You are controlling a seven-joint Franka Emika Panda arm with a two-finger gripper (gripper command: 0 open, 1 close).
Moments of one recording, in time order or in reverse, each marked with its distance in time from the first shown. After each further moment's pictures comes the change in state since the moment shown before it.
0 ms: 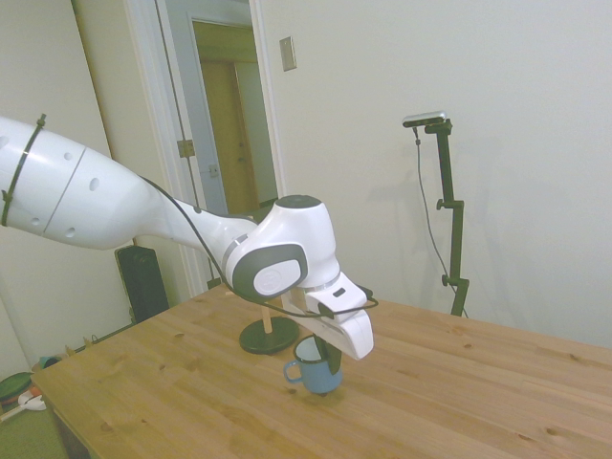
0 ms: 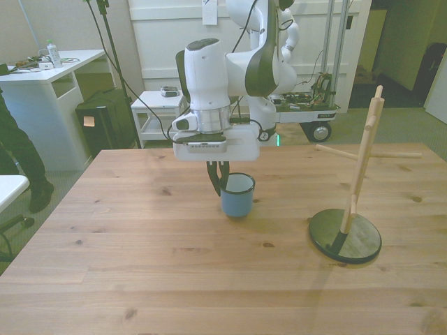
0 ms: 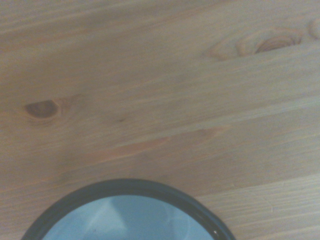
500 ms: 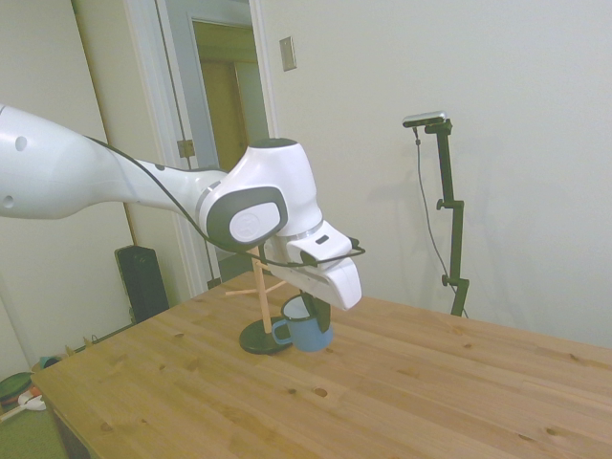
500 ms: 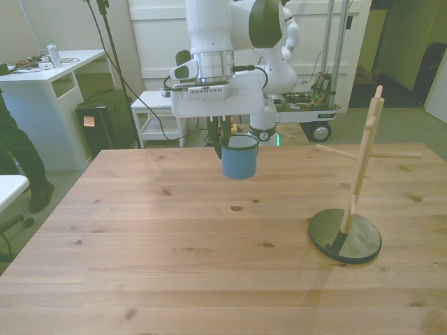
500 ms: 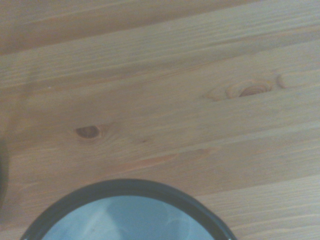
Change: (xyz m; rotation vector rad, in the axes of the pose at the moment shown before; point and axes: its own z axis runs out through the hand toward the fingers) arm -0.006 -0.012 -0.092 0.029 0.036 -0.020
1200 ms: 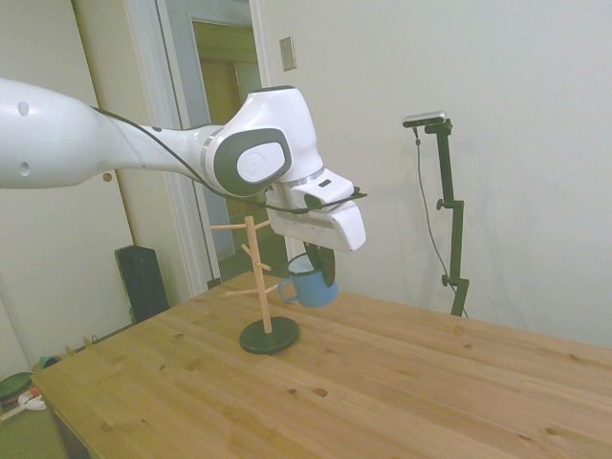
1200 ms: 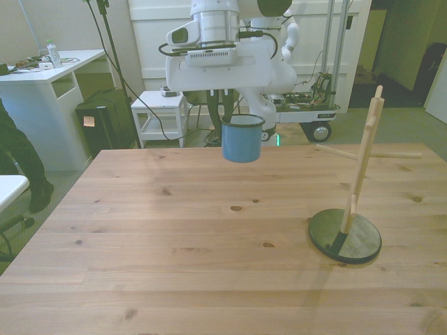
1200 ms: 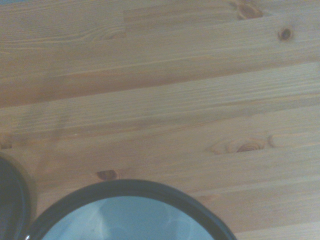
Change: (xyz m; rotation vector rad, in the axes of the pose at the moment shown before) arm 0.018 -0.052 -0.055 -0.001 0.032 -0.052
